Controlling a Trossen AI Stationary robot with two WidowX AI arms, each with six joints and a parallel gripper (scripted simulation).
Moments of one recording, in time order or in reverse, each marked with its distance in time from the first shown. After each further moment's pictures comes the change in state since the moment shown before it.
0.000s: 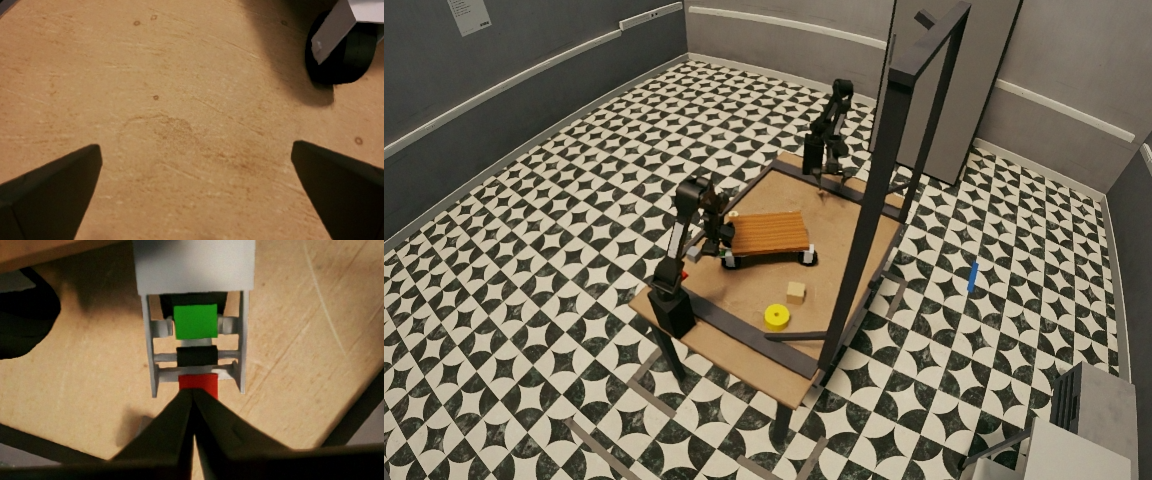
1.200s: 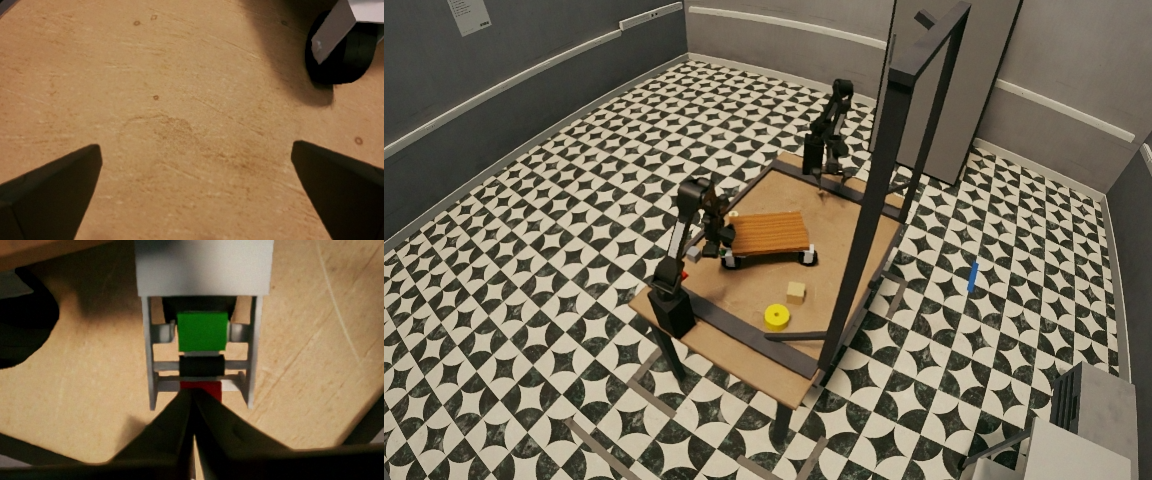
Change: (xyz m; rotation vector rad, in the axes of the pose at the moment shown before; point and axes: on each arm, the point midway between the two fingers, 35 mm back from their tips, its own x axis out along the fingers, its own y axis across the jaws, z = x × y) left arm 0.012 0.002 0.001 0.000 -0.003 0.009; right arm 0.000 0.000 0.000 0.000 0.000 0.000
